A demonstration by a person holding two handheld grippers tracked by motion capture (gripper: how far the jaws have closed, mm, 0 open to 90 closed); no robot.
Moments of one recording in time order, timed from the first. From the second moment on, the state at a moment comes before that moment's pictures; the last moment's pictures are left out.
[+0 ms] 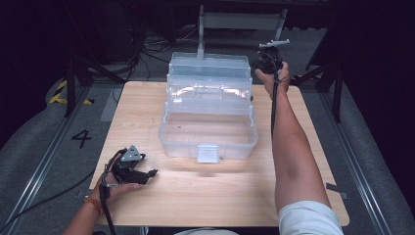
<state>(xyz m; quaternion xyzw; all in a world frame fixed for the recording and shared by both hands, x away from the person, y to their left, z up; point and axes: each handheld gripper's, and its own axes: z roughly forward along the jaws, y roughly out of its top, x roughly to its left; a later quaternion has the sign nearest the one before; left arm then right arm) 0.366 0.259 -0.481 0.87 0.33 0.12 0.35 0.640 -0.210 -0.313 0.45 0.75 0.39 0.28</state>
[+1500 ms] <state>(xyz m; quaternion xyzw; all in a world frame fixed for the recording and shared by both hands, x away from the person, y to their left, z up) 0.366 0.258 -0.482 0.87 0.34 0.13 0.35 0.501 -0.239 -0.328 0.36 0.80 0.39 0.28</state>
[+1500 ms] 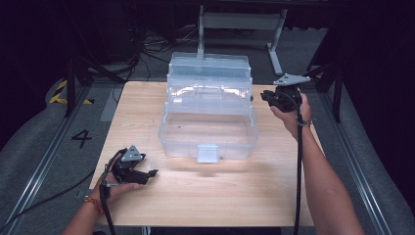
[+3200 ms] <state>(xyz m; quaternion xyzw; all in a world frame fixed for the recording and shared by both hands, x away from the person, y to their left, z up) 0.367 0.257 -0.481 0.87 0.33 0.13 0.35 0.348 -0.355 -0.486 0.40 0.82 0.36 0.20</state>
